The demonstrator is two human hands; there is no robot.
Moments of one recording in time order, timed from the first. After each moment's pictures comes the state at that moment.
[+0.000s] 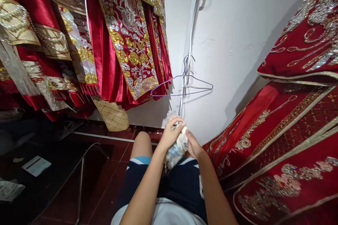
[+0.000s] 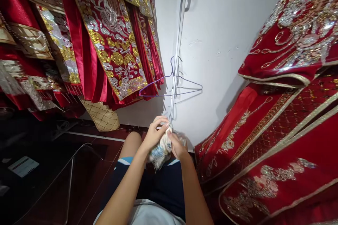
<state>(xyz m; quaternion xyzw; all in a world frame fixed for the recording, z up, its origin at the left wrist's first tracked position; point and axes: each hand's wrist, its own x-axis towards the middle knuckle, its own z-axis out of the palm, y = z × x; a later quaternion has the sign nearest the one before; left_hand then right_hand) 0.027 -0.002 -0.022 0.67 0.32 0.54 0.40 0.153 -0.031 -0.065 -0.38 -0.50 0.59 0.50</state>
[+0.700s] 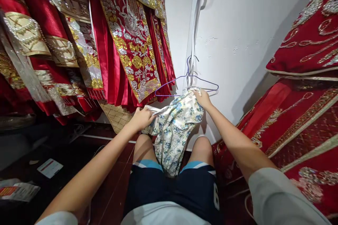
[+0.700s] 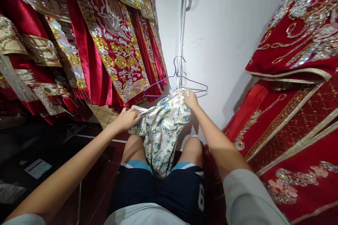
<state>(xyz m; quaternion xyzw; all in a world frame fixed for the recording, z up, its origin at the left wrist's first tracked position) -0.120 0.069 0.028 0.84 0.52 0.19 0.00 0.221 0.149 0.031 -0.51 -0.65 0.12 0.55</state>
